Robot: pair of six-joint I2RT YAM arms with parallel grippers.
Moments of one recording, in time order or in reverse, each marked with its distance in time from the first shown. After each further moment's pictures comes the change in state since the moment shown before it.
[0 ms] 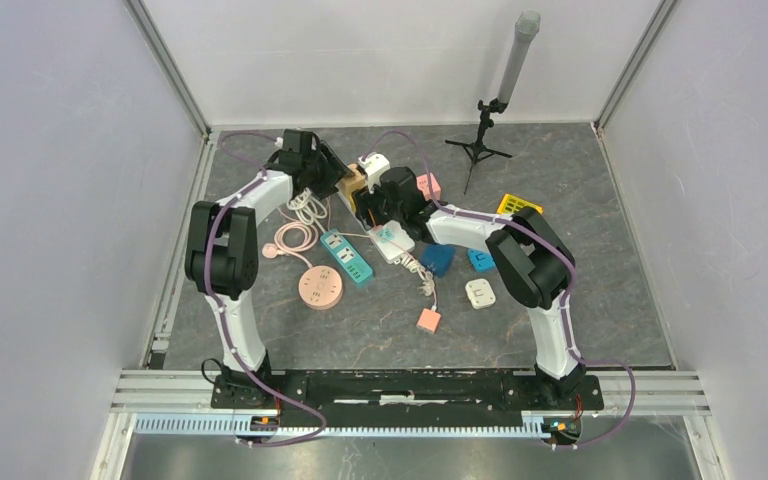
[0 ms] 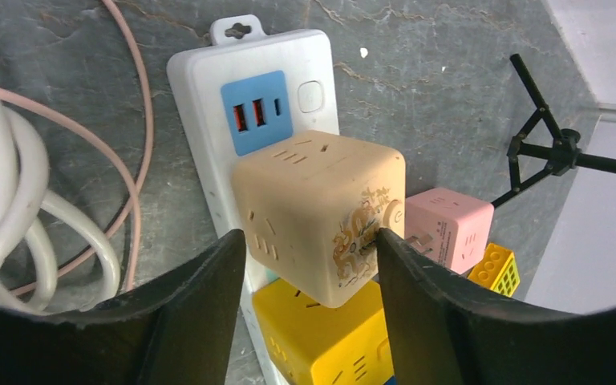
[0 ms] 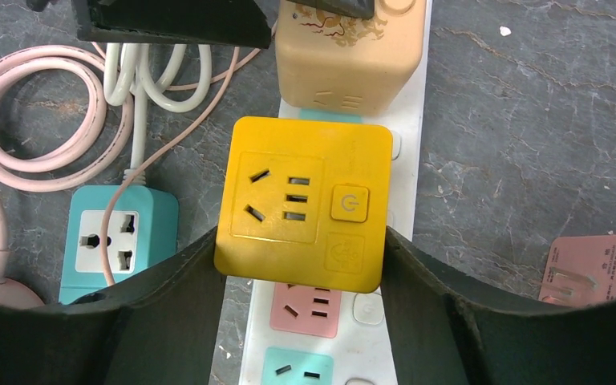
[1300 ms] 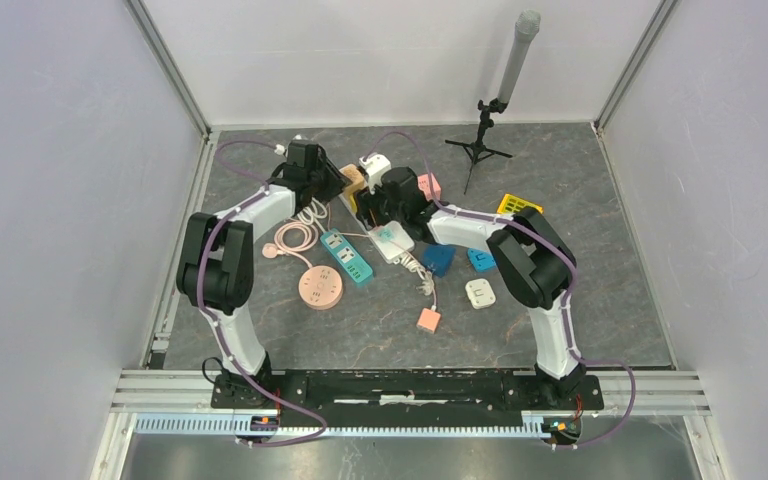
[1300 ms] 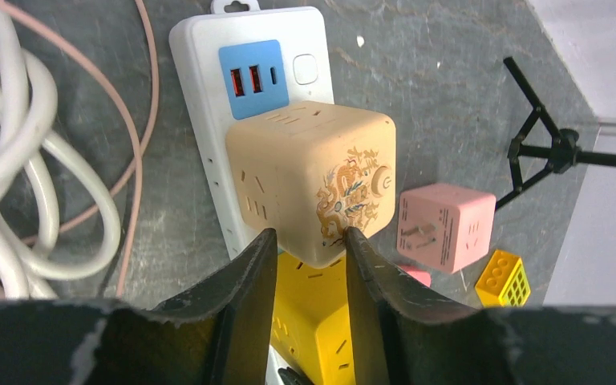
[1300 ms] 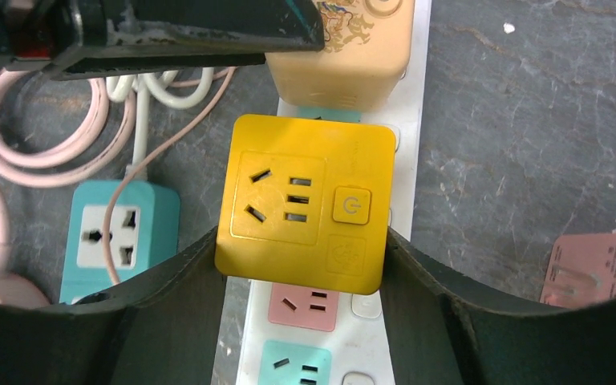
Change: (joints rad) left arm -0.047 -0.085 -0.151 0.118 -0.116 -0.037; right arm -0.002 0.011 0.015 -0.008 -0.013 0.005
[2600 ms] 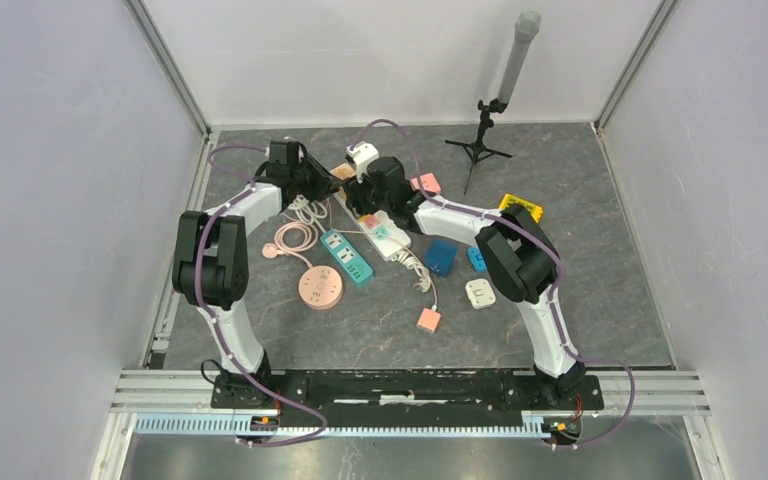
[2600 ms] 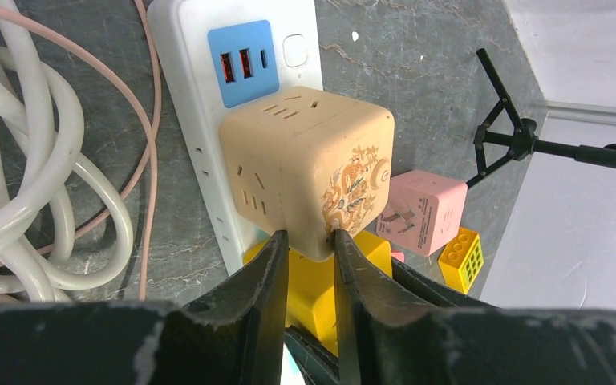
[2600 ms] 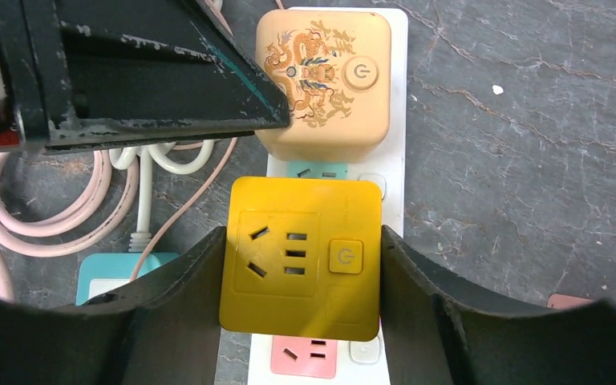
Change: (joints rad) left arm 0.093 0.005 -0.018 -0.002 0.203 -0.026; right arm 0.013 0.088 0.179 -0.066 0.051 0.000
